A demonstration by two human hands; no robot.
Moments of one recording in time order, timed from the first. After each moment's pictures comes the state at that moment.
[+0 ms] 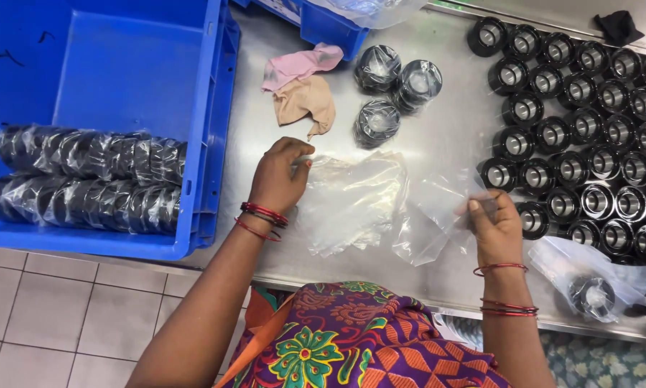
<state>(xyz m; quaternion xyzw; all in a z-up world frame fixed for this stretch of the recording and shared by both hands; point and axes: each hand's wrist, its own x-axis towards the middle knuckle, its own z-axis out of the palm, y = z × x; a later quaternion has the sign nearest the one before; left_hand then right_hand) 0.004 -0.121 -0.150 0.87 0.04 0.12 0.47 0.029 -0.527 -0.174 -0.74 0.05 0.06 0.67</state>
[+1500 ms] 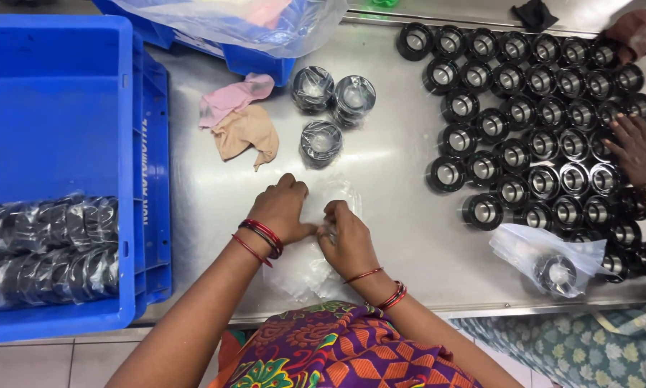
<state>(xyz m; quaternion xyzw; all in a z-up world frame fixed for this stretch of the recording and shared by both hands) 0.045 -0.181 -0.138 0.94 -0.09 -0.17 0.28 -0.002 -0.360 -0.162 -0.89 -0.12 0.05 0.43</state>
